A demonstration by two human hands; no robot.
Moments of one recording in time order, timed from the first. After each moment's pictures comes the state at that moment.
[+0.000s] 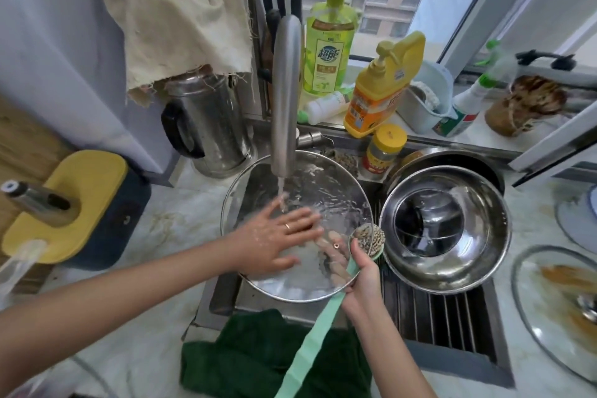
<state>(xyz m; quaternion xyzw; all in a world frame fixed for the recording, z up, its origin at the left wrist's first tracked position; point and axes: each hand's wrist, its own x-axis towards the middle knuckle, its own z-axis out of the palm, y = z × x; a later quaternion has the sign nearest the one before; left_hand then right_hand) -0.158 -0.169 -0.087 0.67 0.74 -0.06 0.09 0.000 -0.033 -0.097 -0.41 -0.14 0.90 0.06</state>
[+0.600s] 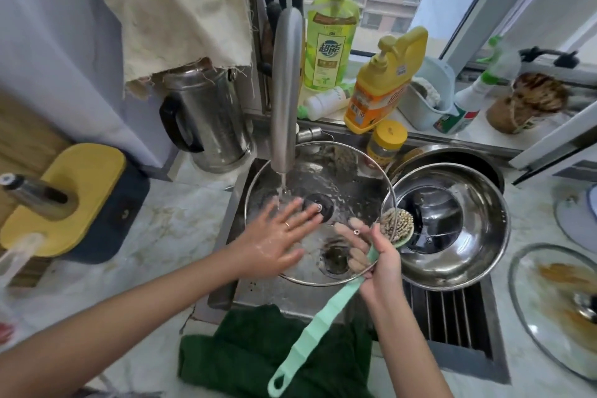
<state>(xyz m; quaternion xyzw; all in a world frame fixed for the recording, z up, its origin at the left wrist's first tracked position) -0.135 -0.167 -0.088 0.58 0.80 -0.02 0.15 0.003 -0.006 -0.070 -0.41 -0.24 0.87 0.12</state>
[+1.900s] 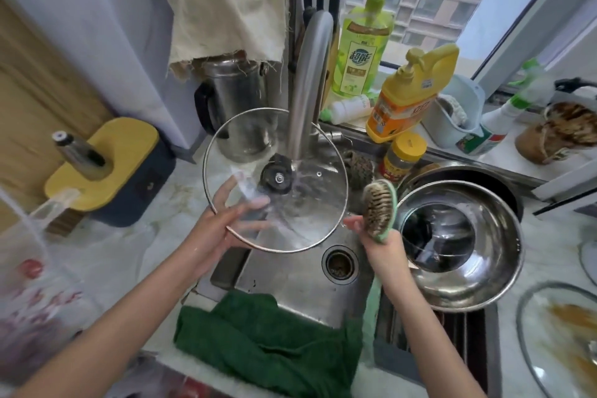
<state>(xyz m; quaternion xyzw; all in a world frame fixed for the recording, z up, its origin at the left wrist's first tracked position) -0.109 -0.228 -0.036 -0.04 0.57 0.75 0.33 0.001 0.022 -0.056 -0.27 -0.75 0.60 0.07</state>
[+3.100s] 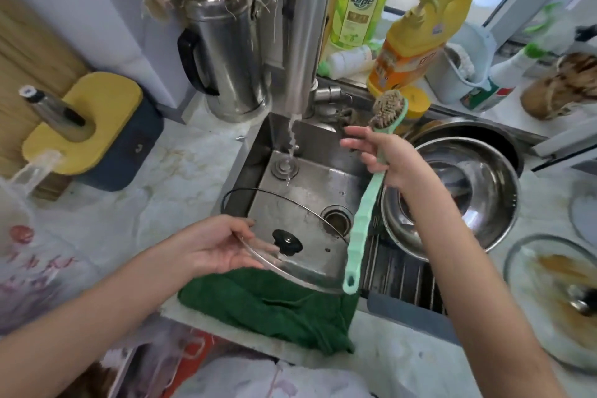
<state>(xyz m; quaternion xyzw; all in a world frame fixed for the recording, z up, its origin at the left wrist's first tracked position) -0.073 -0.231 -0.024 -0.27 0.50 0.59 0.57 -0.081 0.064 -0.025 -0.31 -0.54 0.77 -0.12</state>
